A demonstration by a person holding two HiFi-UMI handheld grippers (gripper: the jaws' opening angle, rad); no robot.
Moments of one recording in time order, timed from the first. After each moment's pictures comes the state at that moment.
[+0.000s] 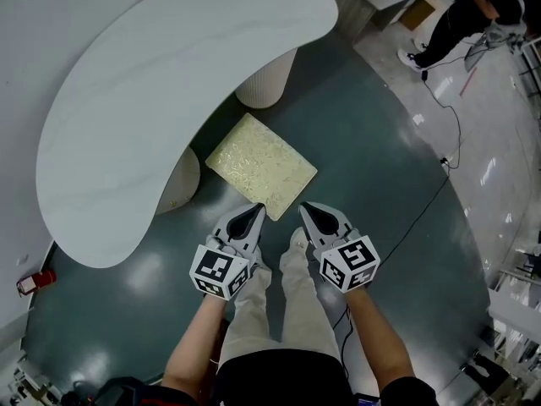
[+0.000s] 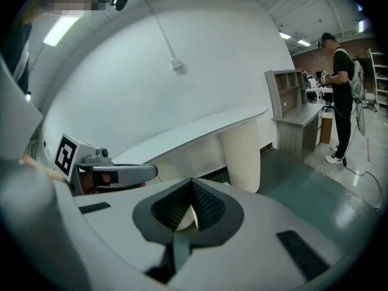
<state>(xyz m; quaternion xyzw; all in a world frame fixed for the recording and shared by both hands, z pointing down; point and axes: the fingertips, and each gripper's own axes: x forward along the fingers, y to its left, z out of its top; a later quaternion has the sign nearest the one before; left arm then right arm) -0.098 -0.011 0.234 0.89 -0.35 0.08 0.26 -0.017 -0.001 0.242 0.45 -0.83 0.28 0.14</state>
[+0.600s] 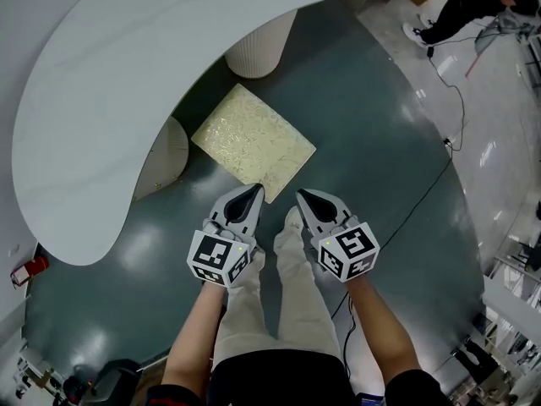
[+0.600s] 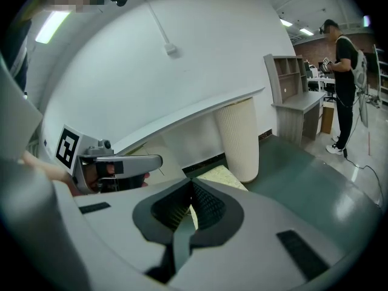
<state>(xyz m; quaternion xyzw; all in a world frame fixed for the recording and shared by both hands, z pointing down) -0.075 -0.024 0.299 0.88 -0.36 0.09 0.28 0.000 0.001 0.315 0.43 -0.82 0.32 0.18</state>
